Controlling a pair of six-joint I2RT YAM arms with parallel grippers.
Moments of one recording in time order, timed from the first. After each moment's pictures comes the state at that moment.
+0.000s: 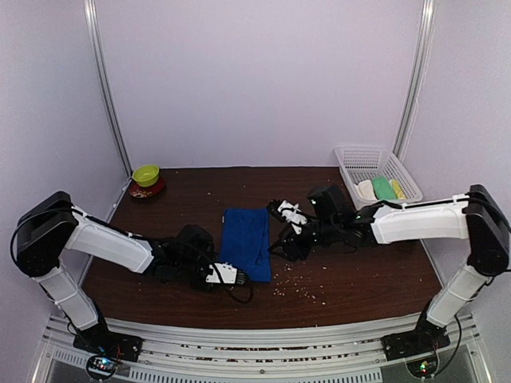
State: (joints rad) left arm -0.91 1.65 0.68 0.10 0.00 0.96; right arm 0.83 1.65 0.99 -0.03 -0.29 -0.06
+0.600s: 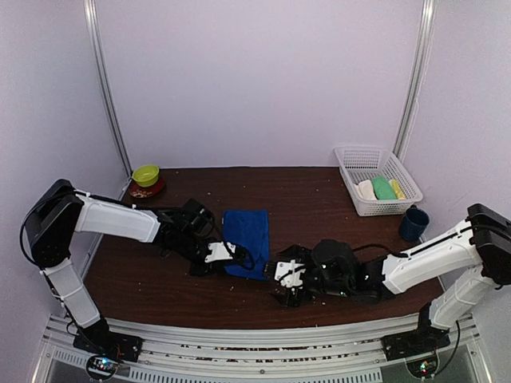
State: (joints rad) left arm -0.75 1.73 0.94 -0.29 0.33 0.88; right arm 1.12 1.48 0.59 0.41 0.12 -0.50
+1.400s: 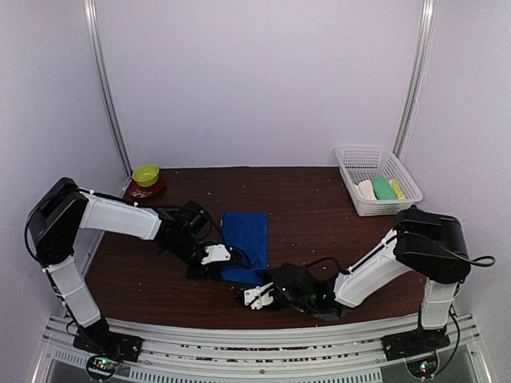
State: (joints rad) left arm -0.71 1.76 0.95 -0.39 0.44 0.90; right arm 1.22 1.93 0.76 0.64 0.41 -0.89
